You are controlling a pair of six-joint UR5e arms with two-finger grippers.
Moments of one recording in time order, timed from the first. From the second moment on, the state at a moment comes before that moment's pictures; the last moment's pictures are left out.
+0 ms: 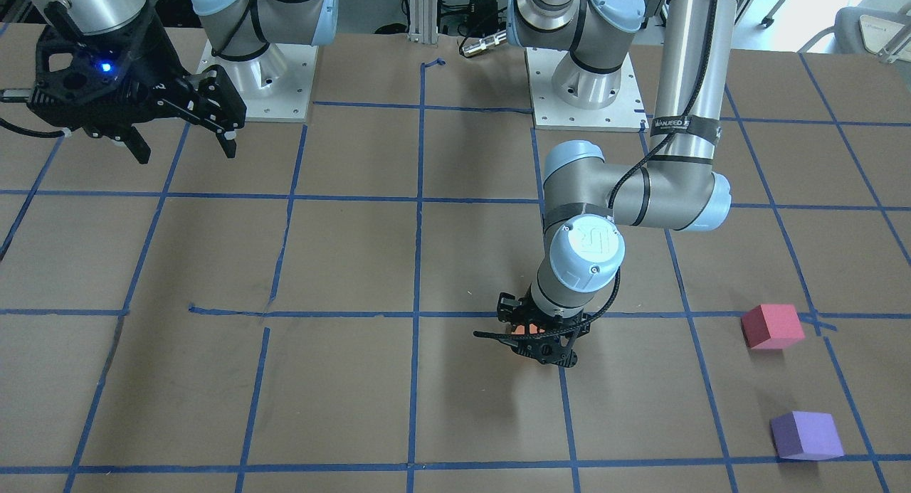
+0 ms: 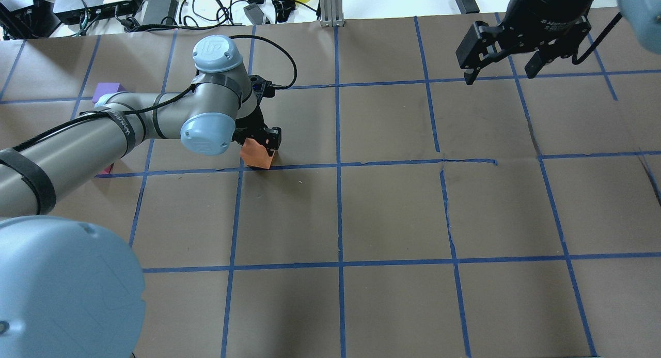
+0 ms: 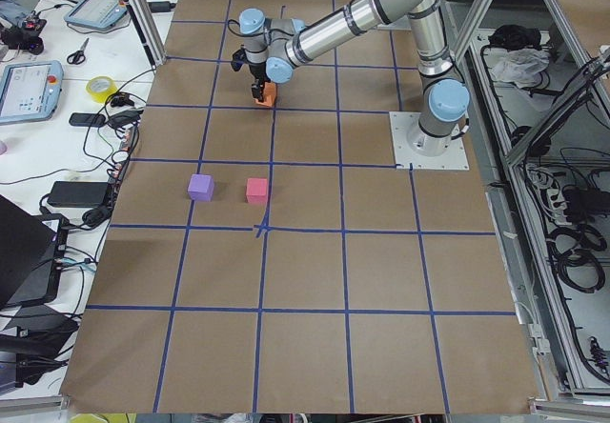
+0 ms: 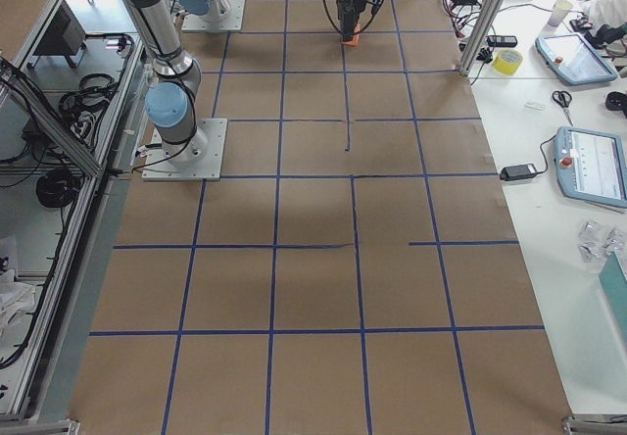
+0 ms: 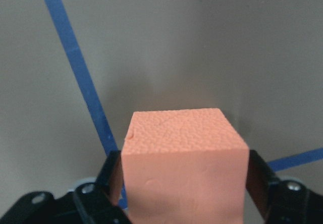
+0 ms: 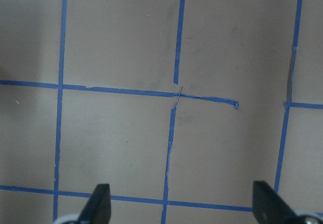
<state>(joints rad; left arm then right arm) -1.66 -2.08 -1.72 -0.95 1.56 0.17 1.54 -1.59 1.51 -1.56 -1.53 -0.11</state>
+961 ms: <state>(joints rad) -1.41 -2.08 -1.58 -0.96 1.61 0.27 1.56 -1.65 1.58 -1.55 -1.60 -0.12</state>
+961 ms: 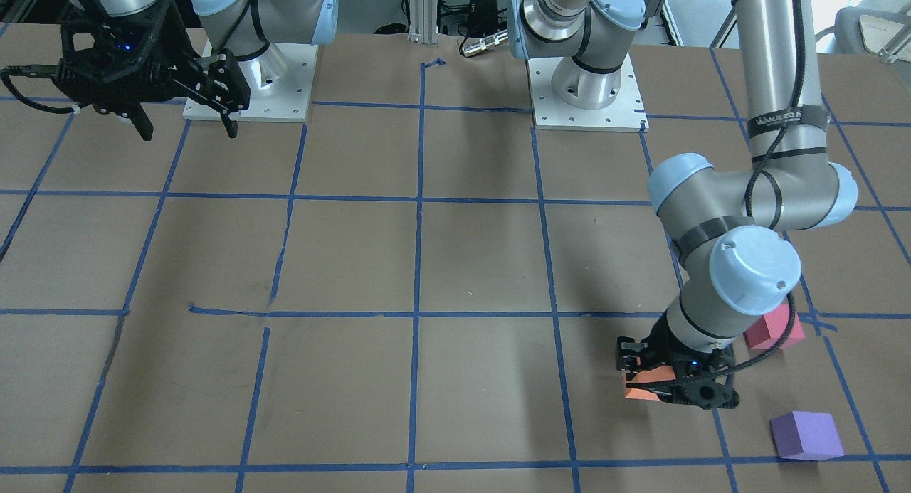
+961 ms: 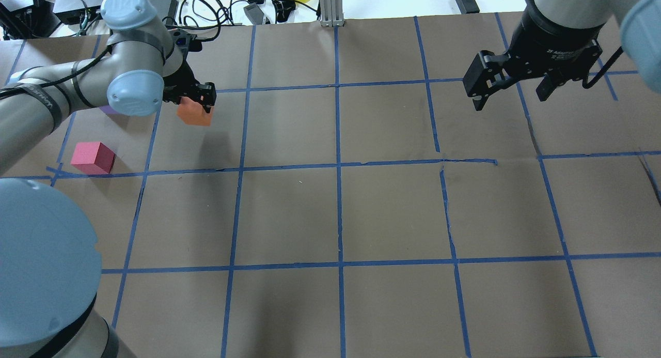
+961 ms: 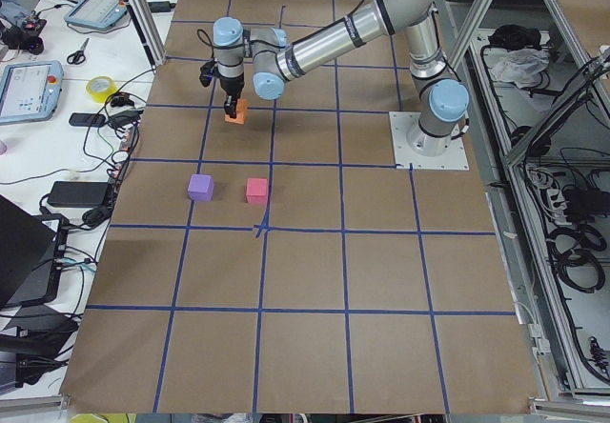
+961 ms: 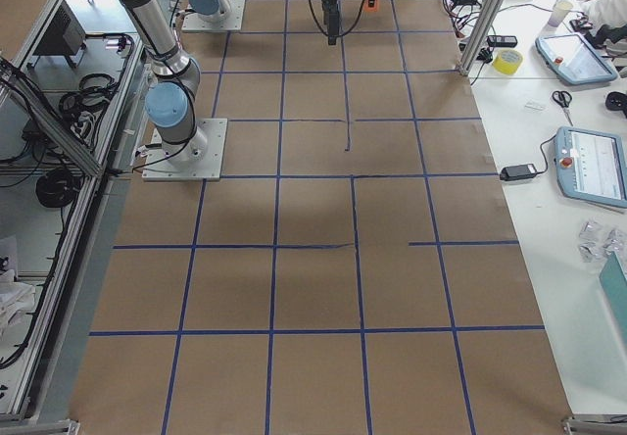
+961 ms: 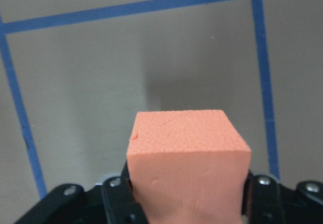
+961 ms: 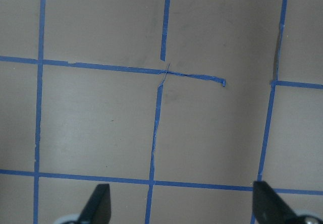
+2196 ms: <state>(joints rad) -1.13 -2.18 -1.43 -0.98 1.73 0.57 1.56 -1.64 1.59 -1.55 -1.61 -0.13</state>
